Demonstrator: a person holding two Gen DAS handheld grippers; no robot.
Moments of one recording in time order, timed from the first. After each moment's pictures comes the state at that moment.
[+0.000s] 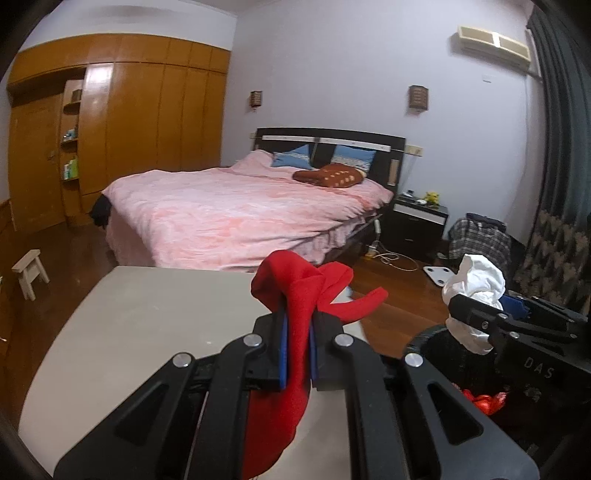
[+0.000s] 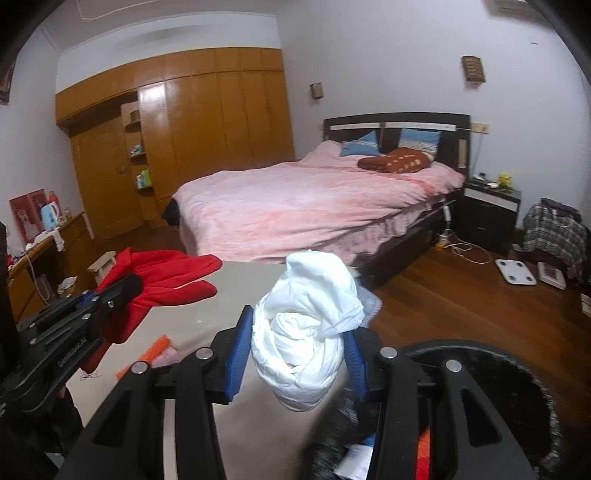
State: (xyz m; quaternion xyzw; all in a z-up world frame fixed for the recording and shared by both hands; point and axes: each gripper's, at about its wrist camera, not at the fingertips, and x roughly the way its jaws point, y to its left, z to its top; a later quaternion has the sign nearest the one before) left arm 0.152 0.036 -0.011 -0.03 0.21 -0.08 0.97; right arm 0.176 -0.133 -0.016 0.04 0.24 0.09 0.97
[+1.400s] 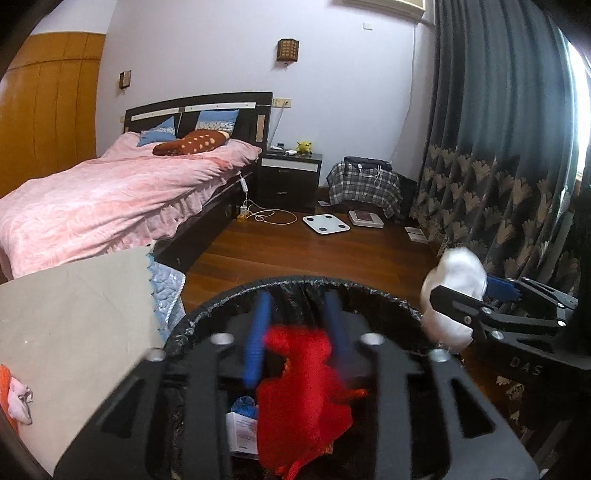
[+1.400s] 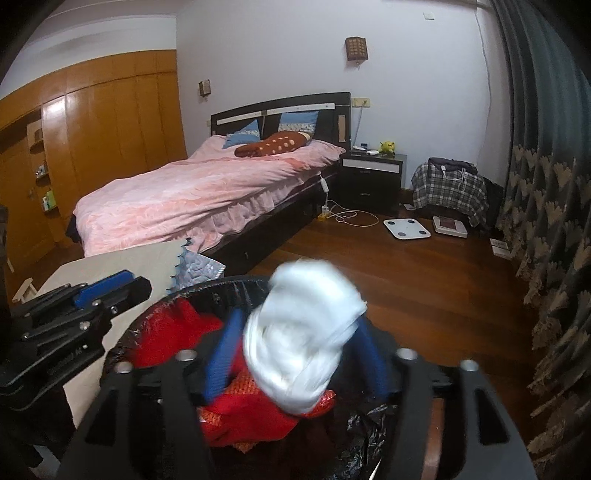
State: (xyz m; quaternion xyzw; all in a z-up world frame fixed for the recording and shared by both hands) left arm 0.146 -0.183 -0.077 0.03 0.26 -0.31 0.91; right arm 0.099 -0.319 -0.071 0.07 0.27 -0.10 0.96
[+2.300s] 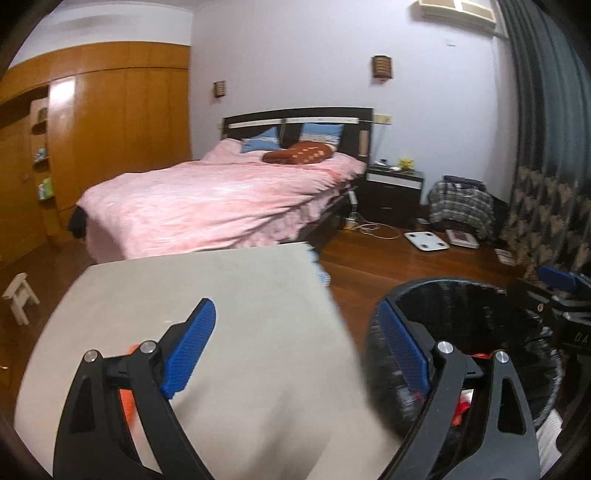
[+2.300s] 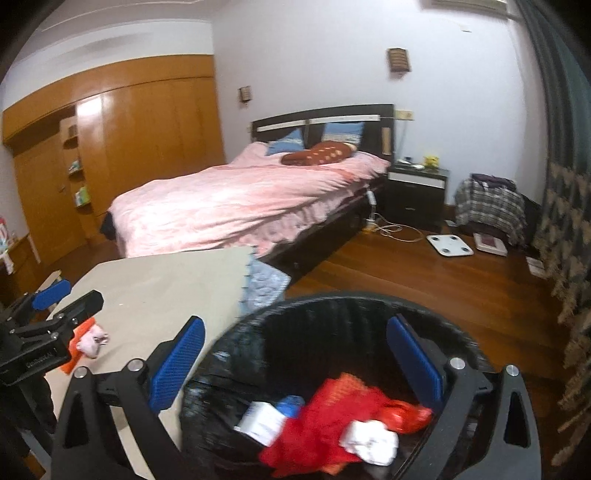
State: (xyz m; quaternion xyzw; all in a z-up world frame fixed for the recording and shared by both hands) left arm 0.145 -0.010 -0.054 0.04 0.23 -0.11 0.97; right arm 0.139 -0.196 -0.058 0.06 0.24 -0.02 0.97
